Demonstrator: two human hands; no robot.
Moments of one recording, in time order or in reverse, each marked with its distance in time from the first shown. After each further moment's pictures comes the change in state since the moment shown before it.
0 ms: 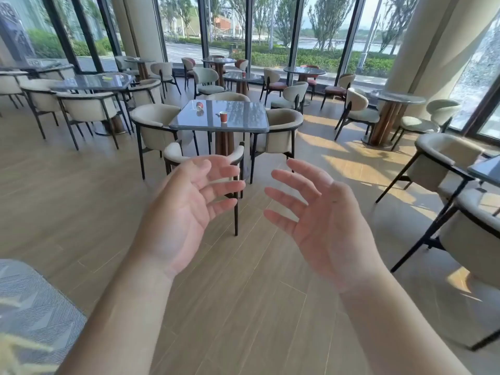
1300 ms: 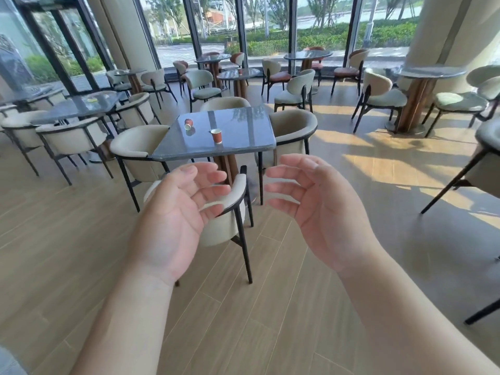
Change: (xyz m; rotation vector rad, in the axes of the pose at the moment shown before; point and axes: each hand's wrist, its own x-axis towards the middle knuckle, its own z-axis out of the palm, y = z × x) left_hand 0.452 -0.102 -0.032 0.061 0.086 -0.074; right_hand 0.453 0.017 -0.162 -0.016 0.098 -0.050
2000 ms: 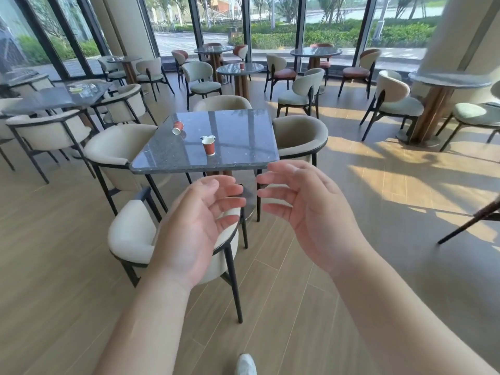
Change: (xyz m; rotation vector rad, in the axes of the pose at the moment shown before) left_hand 0.273 -0.089 0.003 -0.010 0.025 -0.052; right_hand 0.275 0.048 -0.067 -0.157 0.013 0.063
